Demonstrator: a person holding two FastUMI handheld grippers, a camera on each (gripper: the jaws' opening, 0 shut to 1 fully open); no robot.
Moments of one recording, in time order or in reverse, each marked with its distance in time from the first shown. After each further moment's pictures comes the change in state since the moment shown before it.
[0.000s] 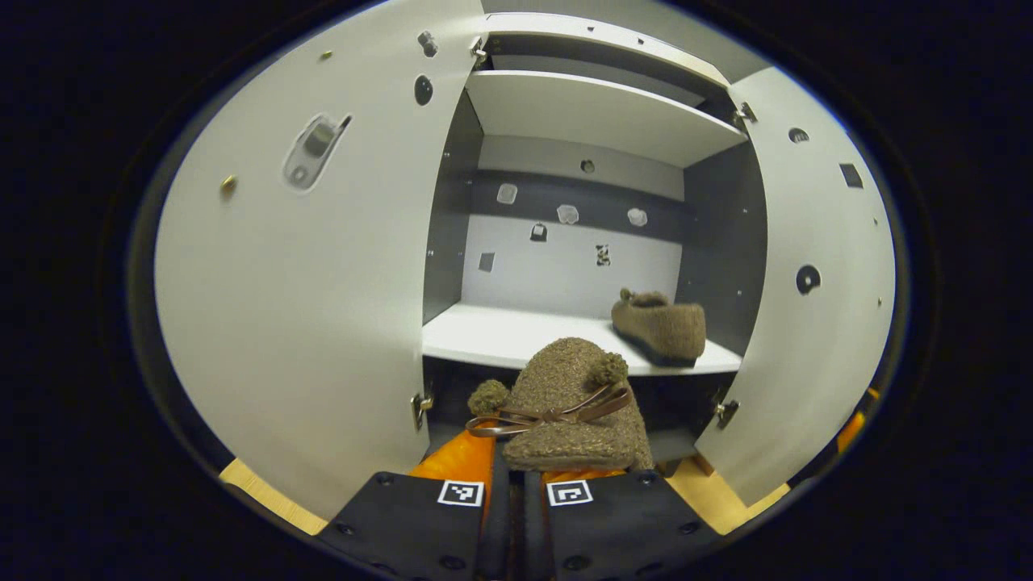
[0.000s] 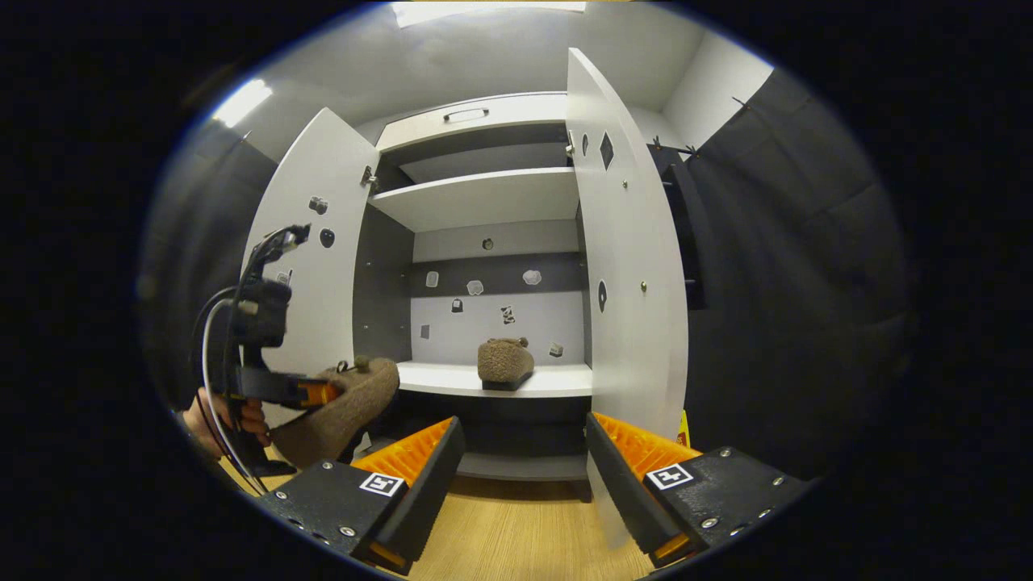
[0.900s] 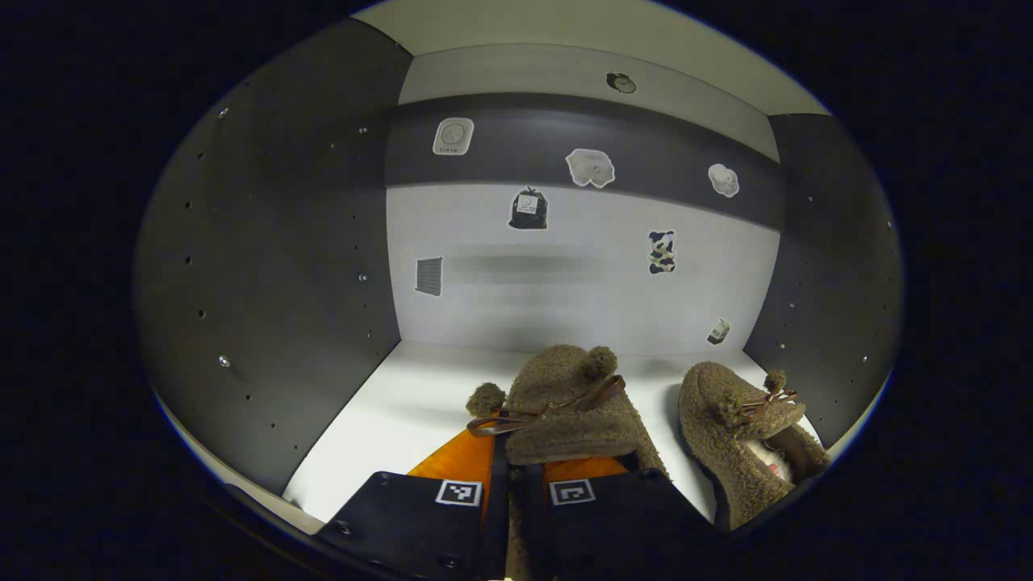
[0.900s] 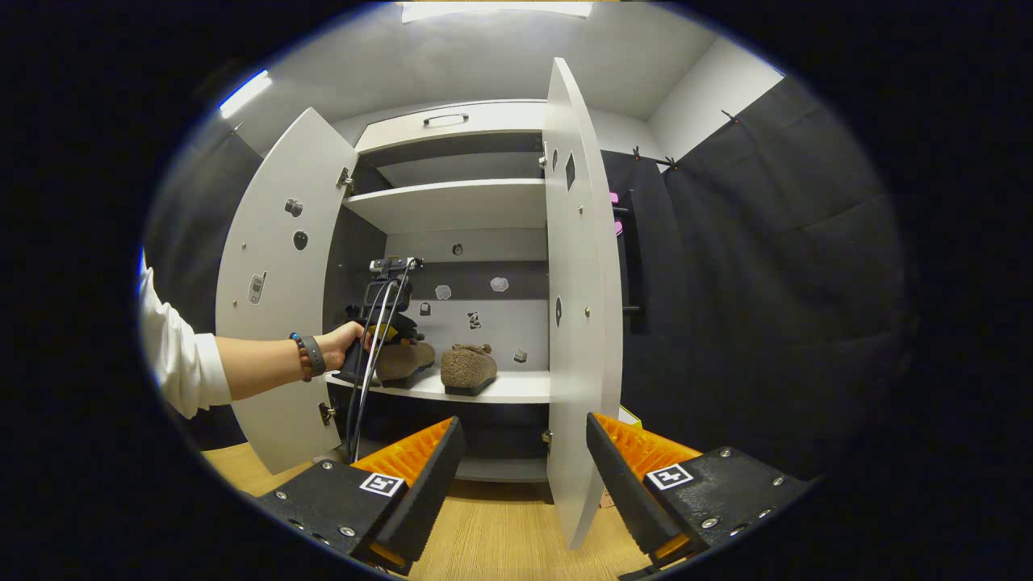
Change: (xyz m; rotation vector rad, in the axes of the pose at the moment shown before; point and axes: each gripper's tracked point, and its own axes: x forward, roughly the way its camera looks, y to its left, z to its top) left arm 0.255 -0.016 0.014 0.039 0.254 0.049; right arm -0.031 -0.027 -0.001 -0.034 -0.007 -0.121
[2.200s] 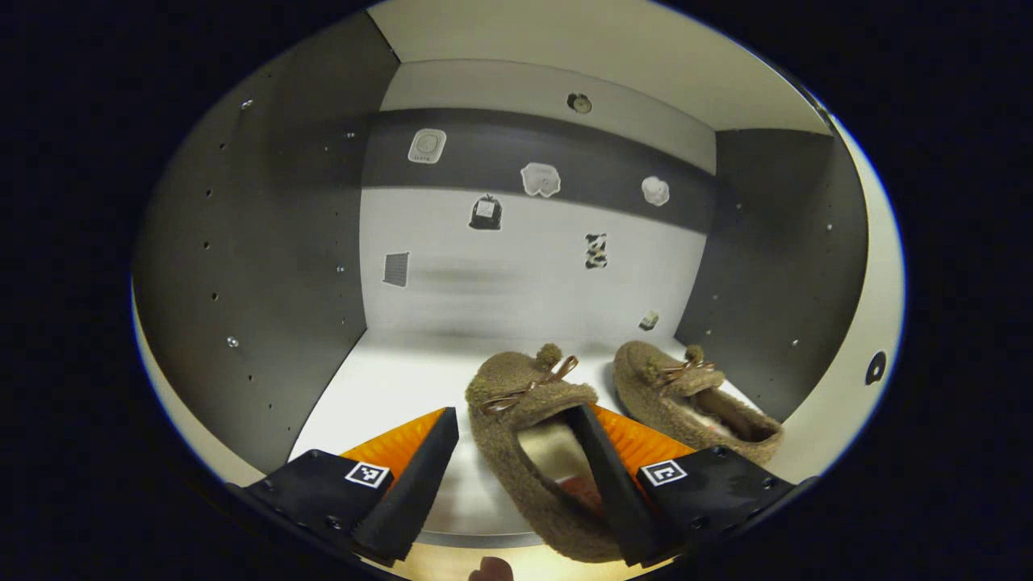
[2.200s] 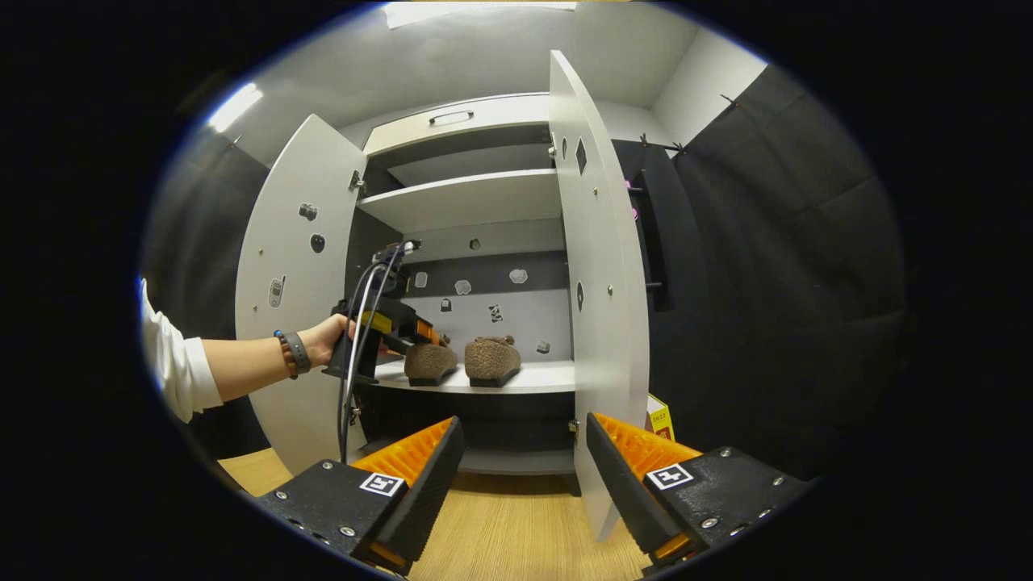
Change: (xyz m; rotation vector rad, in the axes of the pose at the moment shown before) left arm -0.070 -0.021 0.012 -0.026 -0.057 -0.236; right arm -0.009 0.021 -0.013 0.059 0.014 0.073
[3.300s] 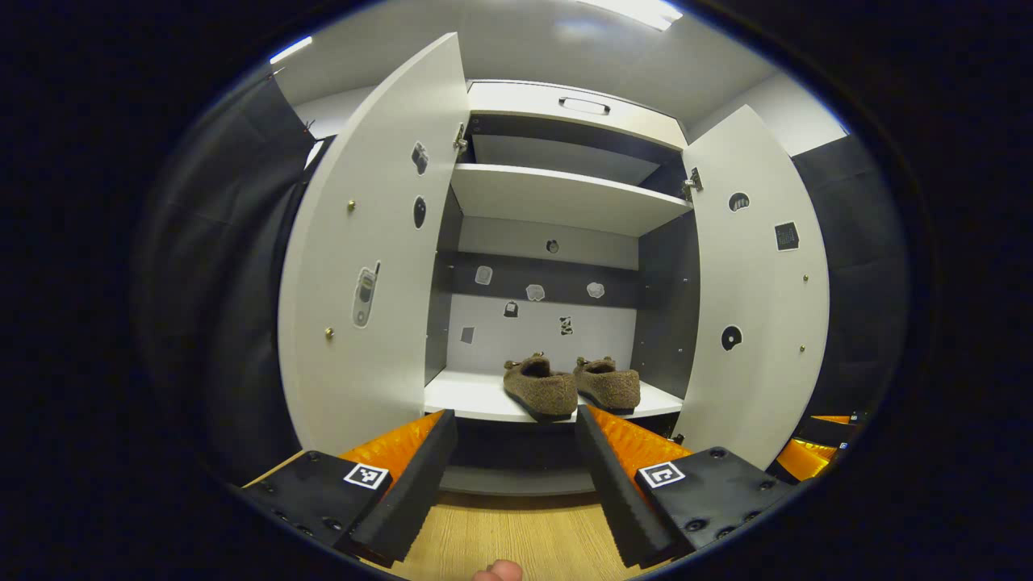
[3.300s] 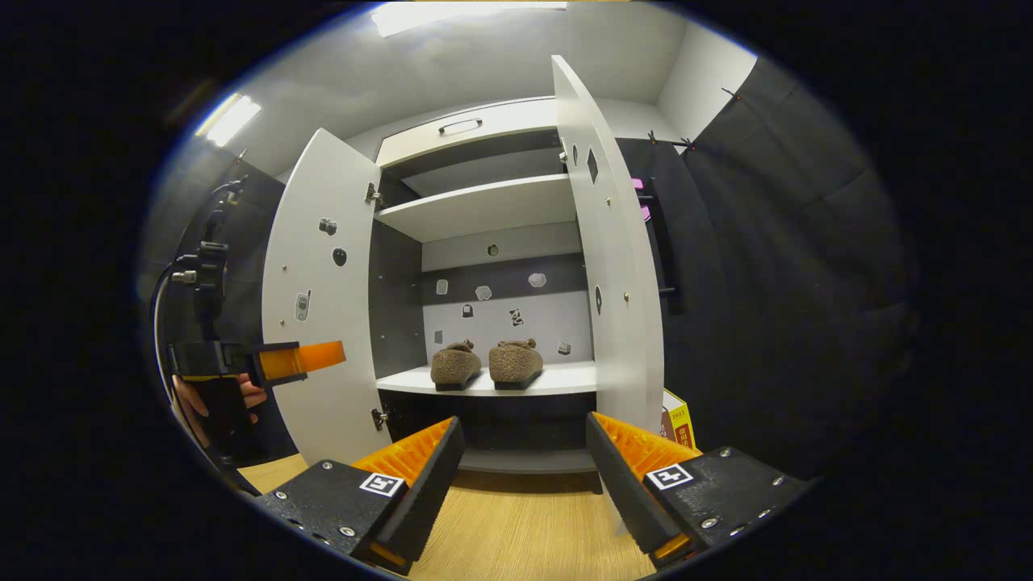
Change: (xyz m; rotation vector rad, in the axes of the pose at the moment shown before) left arm -0.320 -0.025 -0.083 0.057 -0.418 0.114; right arm -0.013 0.023 0.007 0.041 -0.004 0.088
